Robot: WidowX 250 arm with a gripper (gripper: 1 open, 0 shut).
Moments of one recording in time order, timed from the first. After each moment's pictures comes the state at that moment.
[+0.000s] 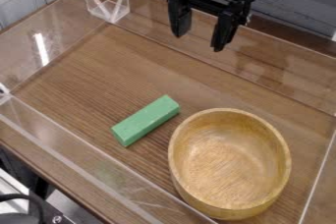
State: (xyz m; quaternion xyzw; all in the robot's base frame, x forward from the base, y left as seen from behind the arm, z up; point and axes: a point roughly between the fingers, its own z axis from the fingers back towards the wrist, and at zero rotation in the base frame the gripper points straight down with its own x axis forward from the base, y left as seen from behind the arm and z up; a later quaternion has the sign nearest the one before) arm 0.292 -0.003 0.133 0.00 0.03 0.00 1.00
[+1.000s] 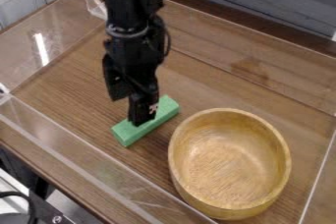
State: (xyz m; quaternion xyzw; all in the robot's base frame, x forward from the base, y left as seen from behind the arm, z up) arm 0.207 0.040 0.069 0.00 0.02 -0.18 0.98
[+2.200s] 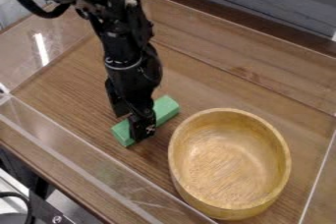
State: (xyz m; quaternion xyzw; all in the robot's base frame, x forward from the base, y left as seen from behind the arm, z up) arm 0.214 0.047 0.031 0.00 -0.02 -0.20 0.98
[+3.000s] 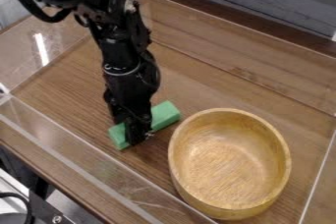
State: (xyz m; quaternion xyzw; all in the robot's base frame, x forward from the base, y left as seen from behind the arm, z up) arm 0.206 0.045 0.024 -0.02 0.01 -0.18 0.98
